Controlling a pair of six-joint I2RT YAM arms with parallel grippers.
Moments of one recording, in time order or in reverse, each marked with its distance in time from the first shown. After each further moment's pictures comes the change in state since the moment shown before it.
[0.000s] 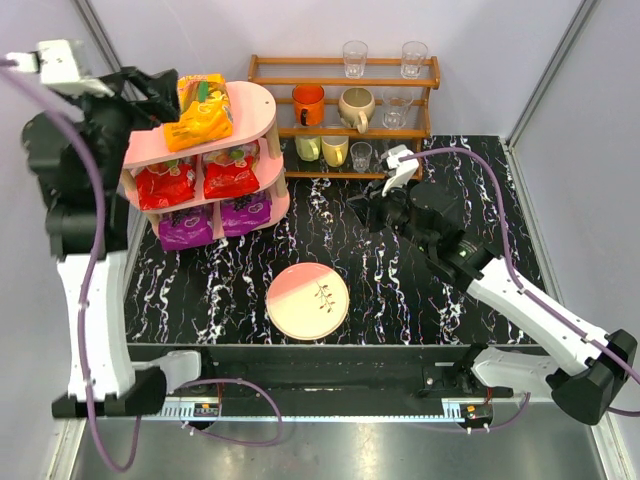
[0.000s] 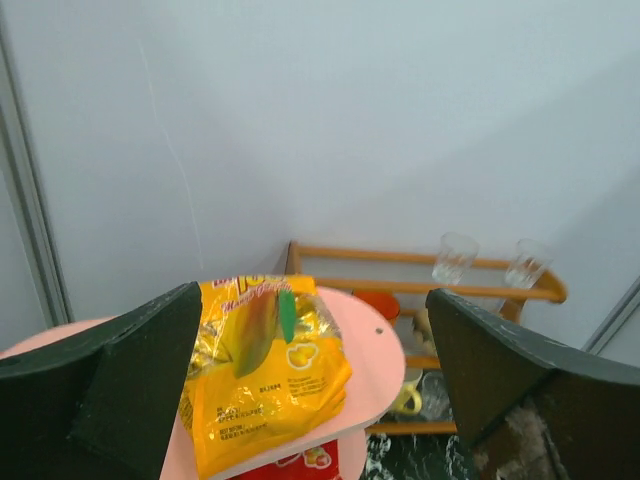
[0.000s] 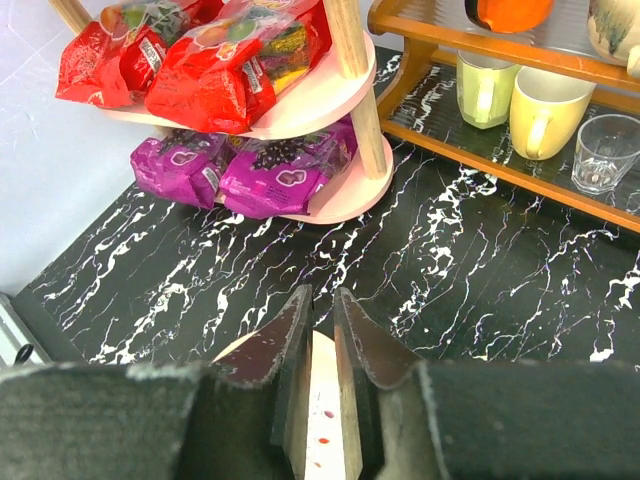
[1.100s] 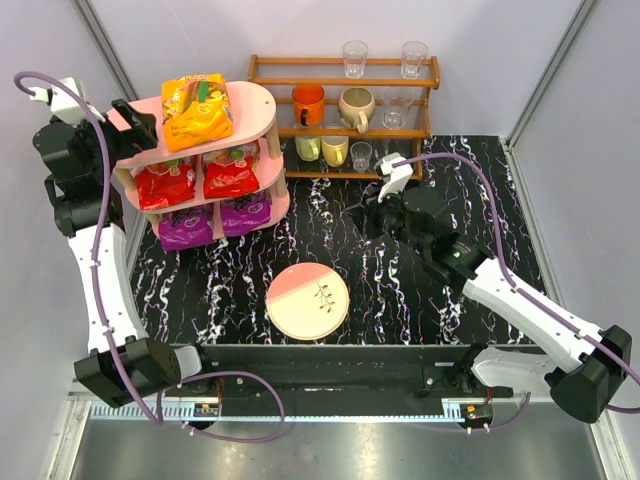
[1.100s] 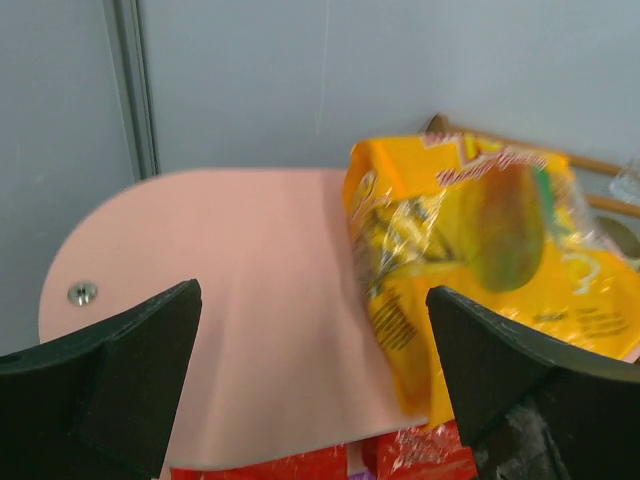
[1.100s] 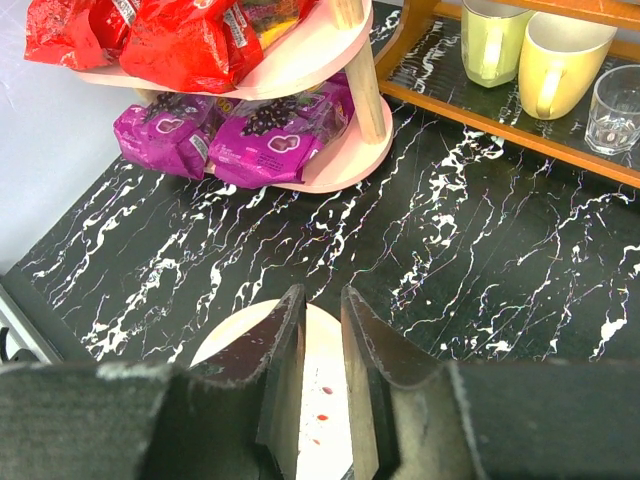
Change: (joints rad) left arm 0.331 0.011 -0.294 0.115 0.202 -0.001; right arm 0.000 0.007 -0.048 -0.007 -0.010 0.018
